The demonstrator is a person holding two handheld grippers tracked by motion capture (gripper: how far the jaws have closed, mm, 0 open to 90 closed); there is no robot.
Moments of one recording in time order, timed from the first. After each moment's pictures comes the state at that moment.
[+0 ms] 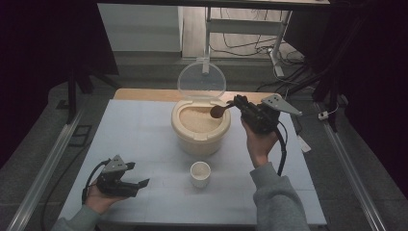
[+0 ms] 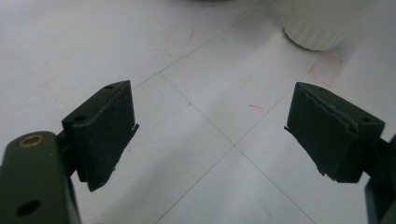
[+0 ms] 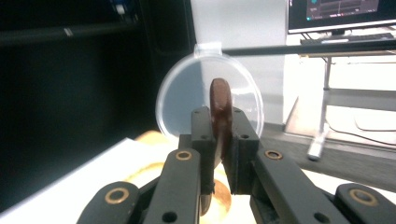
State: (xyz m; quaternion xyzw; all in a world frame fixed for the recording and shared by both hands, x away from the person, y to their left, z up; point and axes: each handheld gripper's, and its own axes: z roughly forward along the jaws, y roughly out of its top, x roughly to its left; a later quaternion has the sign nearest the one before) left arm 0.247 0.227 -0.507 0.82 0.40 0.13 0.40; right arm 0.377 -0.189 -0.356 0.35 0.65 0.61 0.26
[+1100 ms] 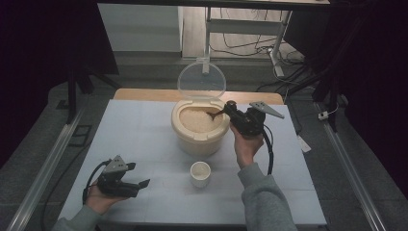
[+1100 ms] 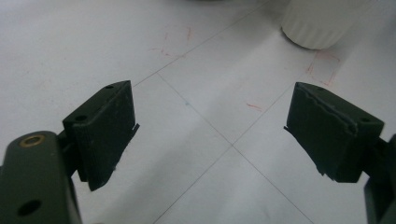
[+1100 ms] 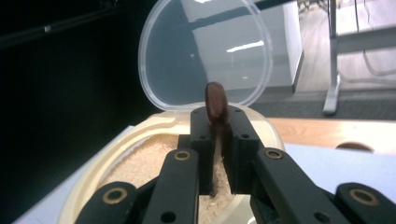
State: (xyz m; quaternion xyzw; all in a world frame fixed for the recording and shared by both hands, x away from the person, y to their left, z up) left arm 0.247 0.225 -0.507 0.82 0.39 0.12 0.40; right arm 0.401 -0.172 -0.405 0.45 0.63 0.61 0.18
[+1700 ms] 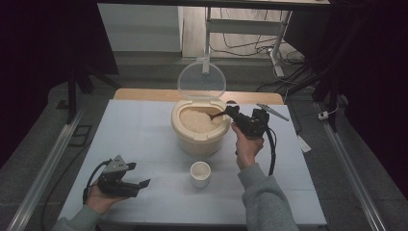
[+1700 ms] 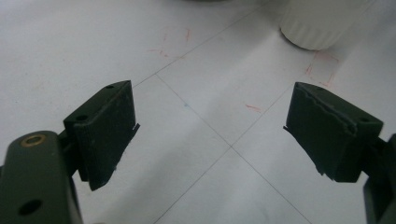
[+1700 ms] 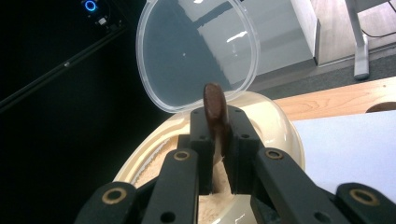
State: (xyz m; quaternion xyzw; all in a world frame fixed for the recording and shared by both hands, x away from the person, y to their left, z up) left arm 0.247 0.224 -0.507 0.82 0.39 0.12 0.40; right arm 0.404 -0.182 -0.413 0.50 0.58 0.63 0.10
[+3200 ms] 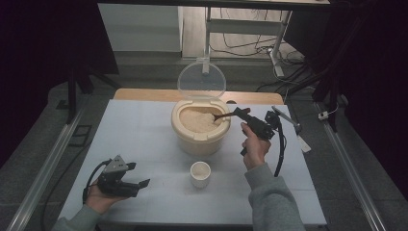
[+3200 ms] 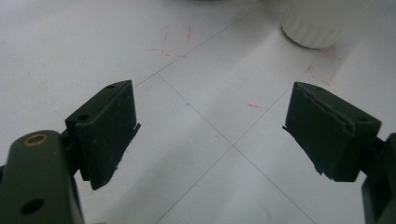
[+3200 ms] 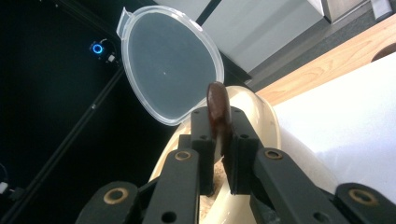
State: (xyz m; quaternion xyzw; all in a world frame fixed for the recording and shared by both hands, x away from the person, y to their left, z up) left arm 0.247 0.225 -0.507 0.82 0.39 0.13 0.40; right arm 0.408 -0.215 -0.423 0.58 0.48 0.65 -0.03
